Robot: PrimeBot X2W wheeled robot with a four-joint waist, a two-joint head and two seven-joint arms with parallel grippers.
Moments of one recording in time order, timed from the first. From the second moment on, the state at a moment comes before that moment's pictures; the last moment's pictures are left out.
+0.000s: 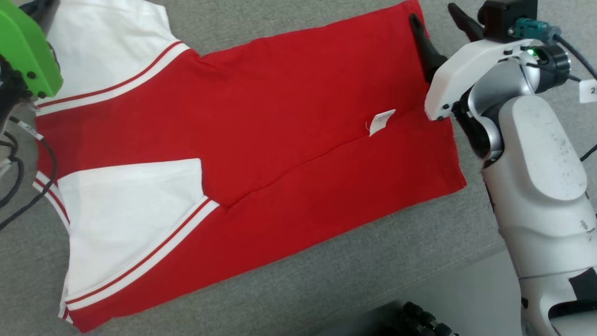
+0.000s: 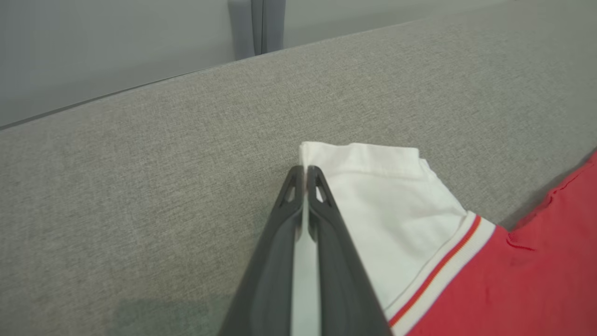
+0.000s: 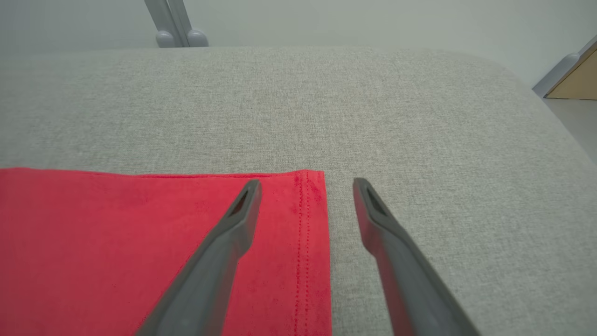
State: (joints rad) left arm -0.94 0.52 -0.27 0.29 -0.68 -0.08 0.67; right arm -0.80 -0.09 0.11 0.42 0.16 0.13 0.21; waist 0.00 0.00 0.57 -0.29
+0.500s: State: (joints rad) left arm -0.92 0.46 -0.34 0.21 -0.72 -0.11 0.61; right arm -0.95 -0.16 0.04 0.72 0.11 0.13 0.34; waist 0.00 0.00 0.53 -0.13
